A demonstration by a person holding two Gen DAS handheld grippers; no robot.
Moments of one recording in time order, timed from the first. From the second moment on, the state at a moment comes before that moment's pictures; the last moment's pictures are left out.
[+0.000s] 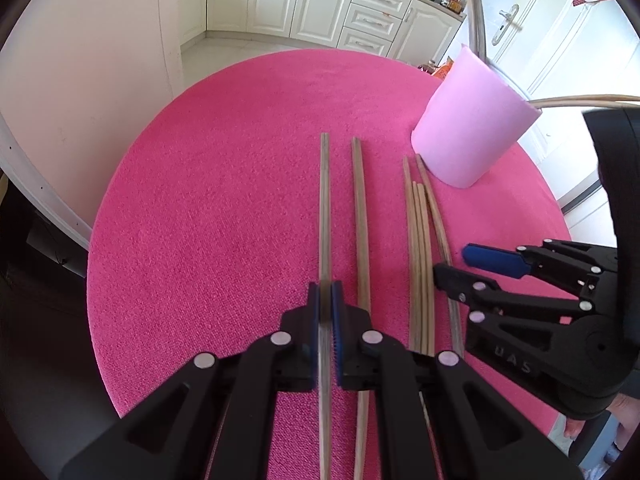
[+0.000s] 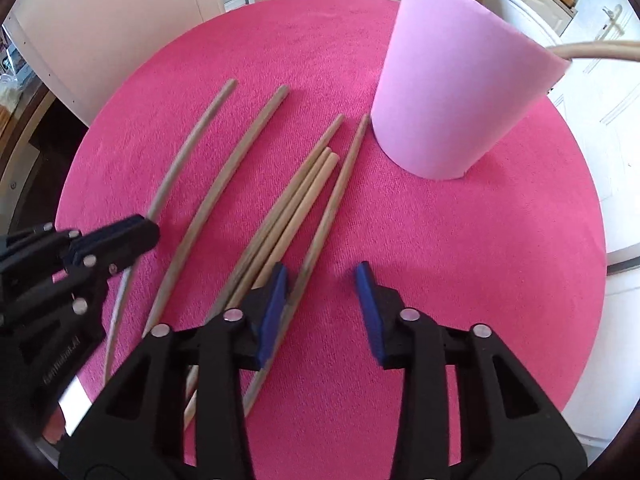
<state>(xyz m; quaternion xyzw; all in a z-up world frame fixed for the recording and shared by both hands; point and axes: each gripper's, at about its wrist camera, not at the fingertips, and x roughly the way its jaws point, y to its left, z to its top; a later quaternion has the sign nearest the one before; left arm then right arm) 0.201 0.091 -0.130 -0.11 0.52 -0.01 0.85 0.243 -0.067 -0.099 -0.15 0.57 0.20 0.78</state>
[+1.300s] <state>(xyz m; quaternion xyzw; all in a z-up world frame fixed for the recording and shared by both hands) 0.169 0.007 -0.011 -0.10 0.16 -0.12 0.98 0.194 -0.212 0.043 0.07 0.26 0.33 0.90</state>
